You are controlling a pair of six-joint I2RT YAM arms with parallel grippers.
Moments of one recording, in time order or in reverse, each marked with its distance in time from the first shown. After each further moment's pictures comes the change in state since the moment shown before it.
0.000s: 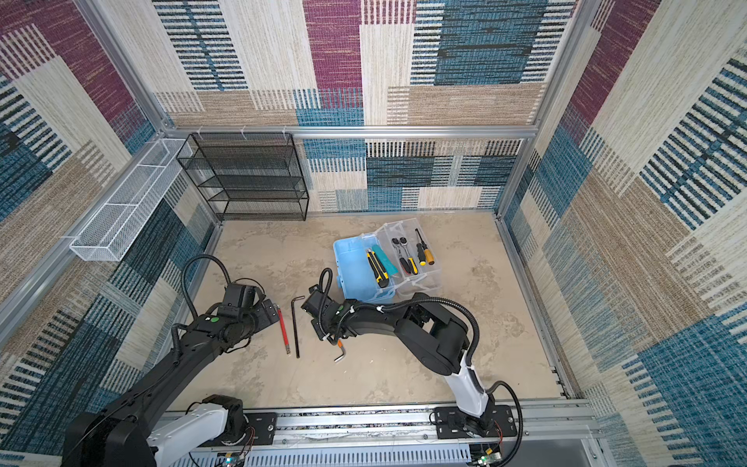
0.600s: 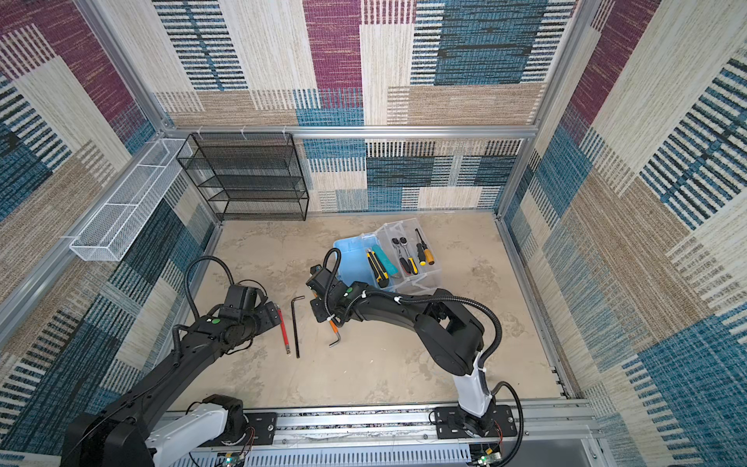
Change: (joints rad) left arm -0.024 -0.009 -0.011 0.000 0.029 0.000; right arm -0.072 -0.108 0.074 -0.027 -0.116 -0.010
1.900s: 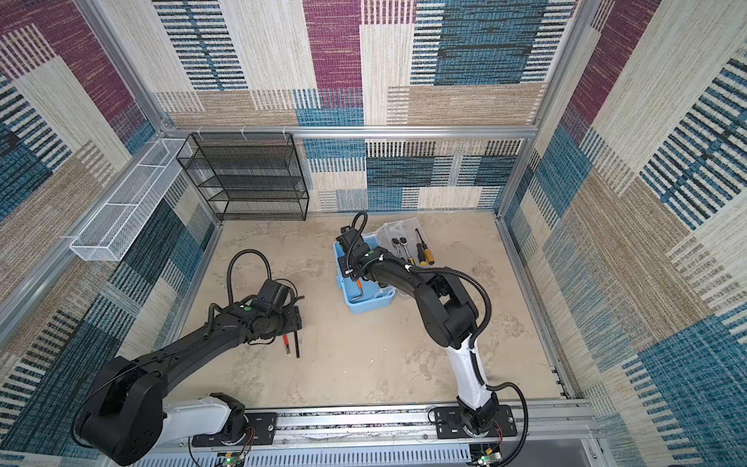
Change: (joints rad) left arm -0.208 0.237 0.080 0.045 0.055 0.011; right arm -0.285 0.174 0.217 -0.015 0.095 -0.158
